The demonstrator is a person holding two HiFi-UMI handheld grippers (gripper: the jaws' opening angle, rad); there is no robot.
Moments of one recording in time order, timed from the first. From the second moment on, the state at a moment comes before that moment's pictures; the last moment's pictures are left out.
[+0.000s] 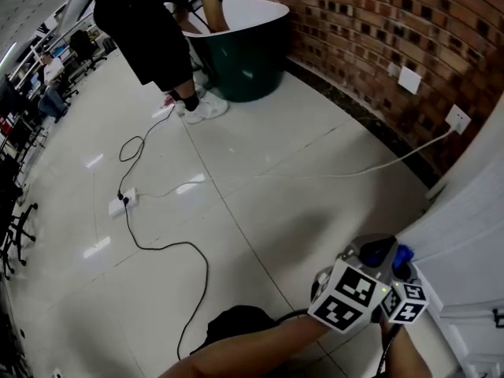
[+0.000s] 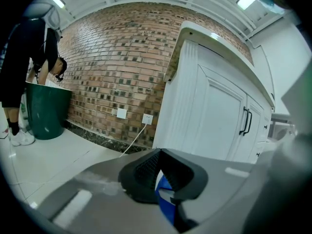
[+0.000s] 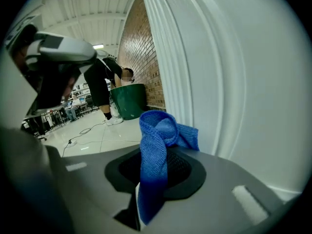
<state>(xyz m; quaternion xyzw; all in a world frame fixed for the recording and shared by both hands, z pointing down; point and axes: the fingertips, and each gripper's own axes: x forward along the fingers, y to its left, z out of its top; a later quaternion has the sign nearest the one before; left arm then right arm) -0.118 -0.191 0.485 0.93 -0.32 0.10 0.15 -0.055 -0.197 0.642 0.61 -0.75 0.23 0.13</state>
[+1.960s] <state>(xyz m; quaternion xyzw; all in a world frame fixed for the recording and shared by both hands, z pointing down) -0.134 -0.128 0.139 0.94 -0.33 0.07 0.11 -0.079 -0.082 0.172 0.61 -0.77 0.15 0.12</state>
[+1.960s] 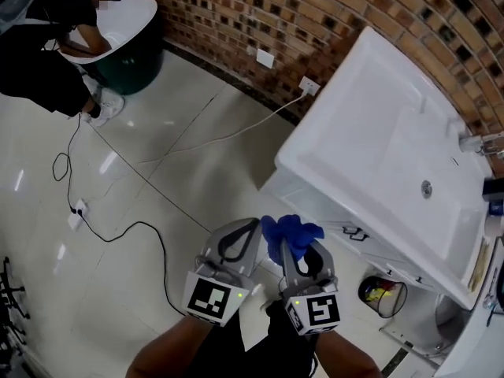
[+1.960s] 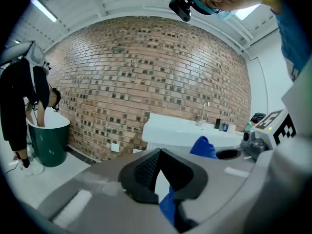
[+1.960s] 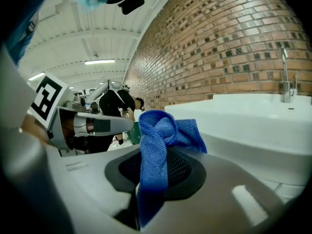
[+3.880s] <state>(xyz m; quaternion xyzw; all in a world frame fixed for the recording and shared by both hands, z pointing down) -0.207 0.192 -0.079 0.98 -0.15 0.09 0.07 -0.138 0.255 -0.082 0.75 -0.65 0.12 0.06</state>
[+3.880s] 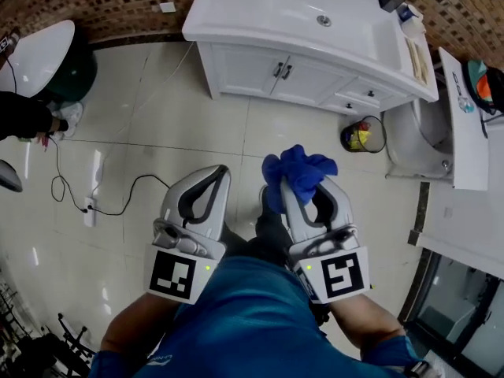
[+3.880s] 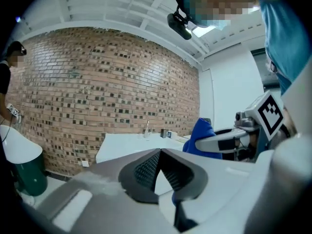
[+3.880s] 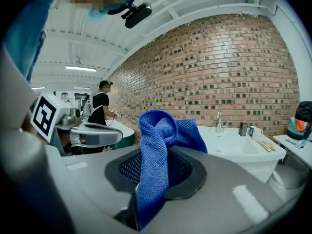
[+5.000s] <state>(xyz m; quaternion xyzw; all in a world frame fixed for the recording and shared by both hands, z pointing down) -0.195 0.309 -0.065 0.99 -0.09 0.07 0.01 -0.157 0.376 -0.086 0.79 -0.61 0.05 0.02</state>
